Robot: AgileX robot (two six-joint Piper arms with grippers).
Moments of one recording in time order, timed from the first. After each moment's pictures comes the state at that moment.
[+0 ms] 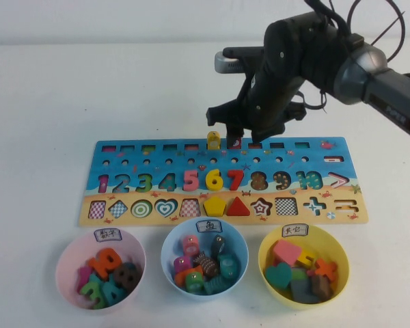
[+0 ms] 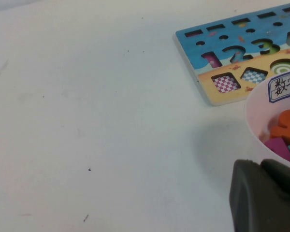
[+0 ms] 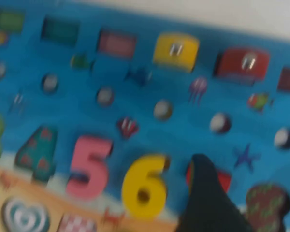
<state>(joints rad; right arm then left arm) 0.54 2.22 -2.05 0.07 1.07 0.33 -0.13 -0.01 0.02 -0.03 0.37 0.18</state>
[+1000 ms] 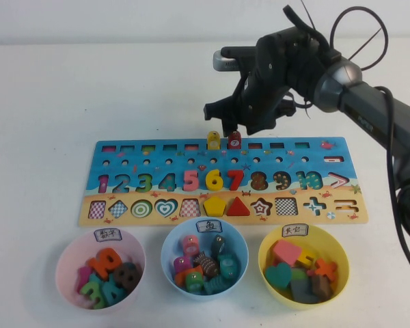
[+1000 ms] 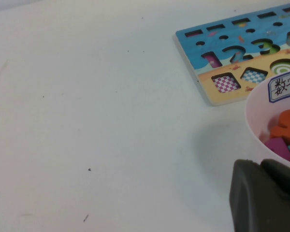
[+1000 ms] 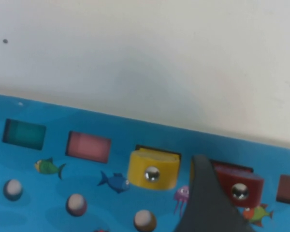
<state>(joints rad) 0.52 2.40 -2.25 0.02 1.01 0.36 -0.13 -0.01 0.02 -0.03 0.37 0.18</state>
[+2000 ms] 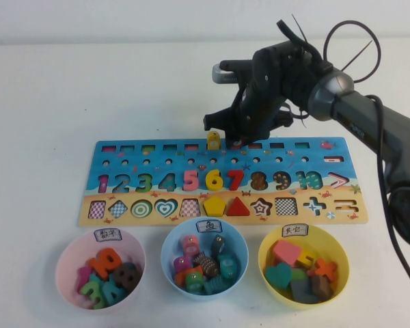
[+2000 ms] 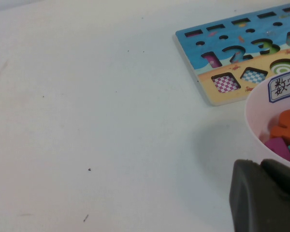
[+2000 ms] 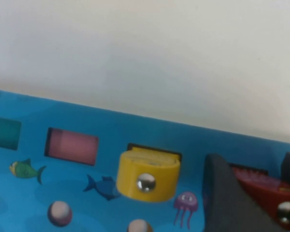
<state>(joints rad) 0.52 2.44 -2.25 0.03 1.00 0.36 -0.13 -0.01 0.02 -0.03 0.37 0.18</state>
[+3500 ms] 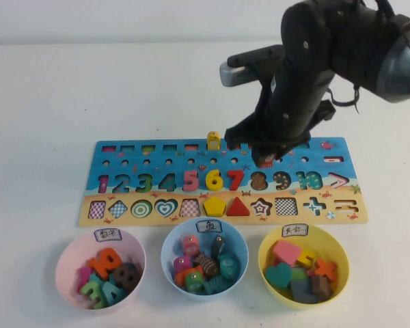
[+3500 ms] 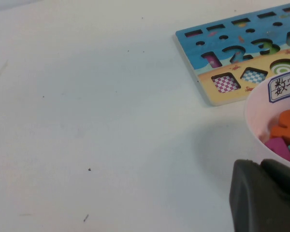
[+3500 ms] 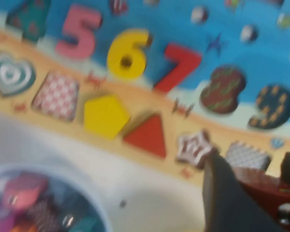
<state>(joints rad) 0.58 1.99 -1.85 0.00 1.21 0.21 -0.13 -0.01 0.02 -0.03 0.37 0.17</state>
